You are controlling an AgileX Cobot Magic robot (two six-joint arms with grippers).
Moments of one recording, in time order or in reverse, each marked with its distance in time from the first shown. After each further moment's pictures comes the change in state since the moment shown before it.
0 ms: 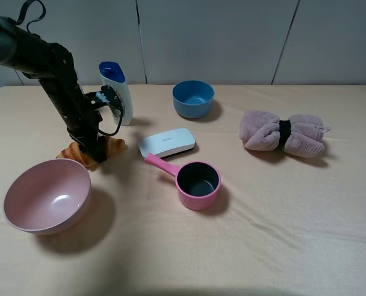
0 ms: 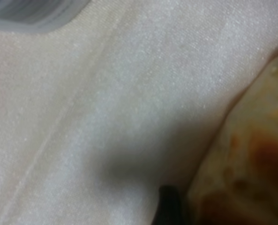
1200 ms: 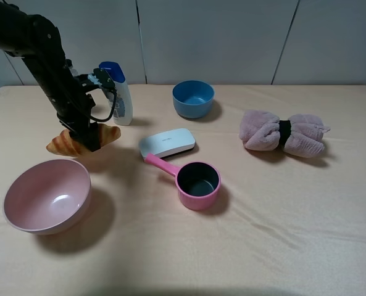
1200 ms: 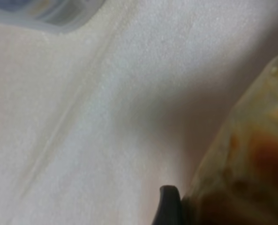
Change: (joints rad) left arm 0.000 -0.130 -0.008 0.004 0.114 0.000; right arm 0.000 0.000 0.000 0.000 0.000 0.000
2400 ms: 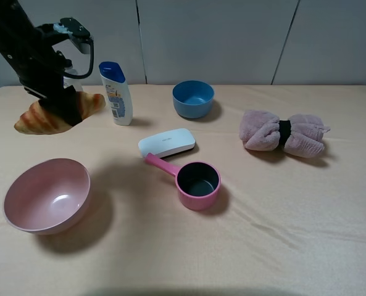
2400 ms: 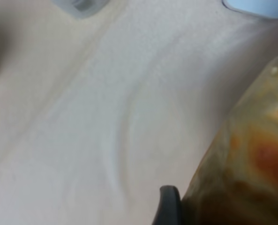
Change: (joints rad) left arm -0.007 -0.284 0.000 0.003 0.229 -0.162; right arm 0.000 0.000 0.000 0.000 0.000 0.000
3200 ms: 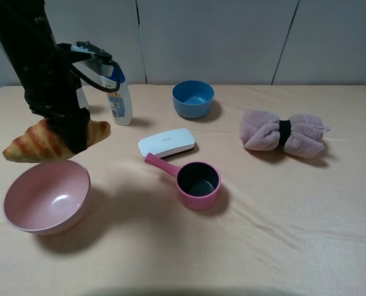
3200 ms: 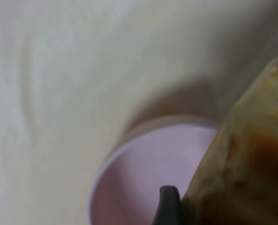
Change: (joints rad) left arm -0.190 -0.010 0.031 0.076 0.207 -0.344; right arm 0.000 0.000 0.000 0.000 0.000 0.000
